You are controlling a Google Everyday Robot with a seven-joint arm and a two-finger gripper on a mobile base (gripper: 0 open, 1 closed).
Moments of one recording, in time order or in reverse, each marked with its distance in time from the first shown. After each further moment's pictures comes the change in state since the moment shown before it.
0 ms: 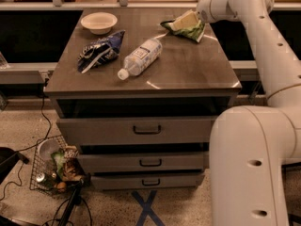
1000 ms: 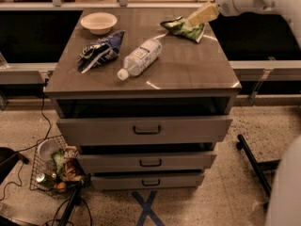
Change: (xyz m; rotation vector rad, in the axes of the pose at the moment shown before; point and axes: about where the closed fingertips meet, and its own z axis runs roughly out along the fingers) arm -0.031 0.011 -0.107 0.056 -0.005 -0.151
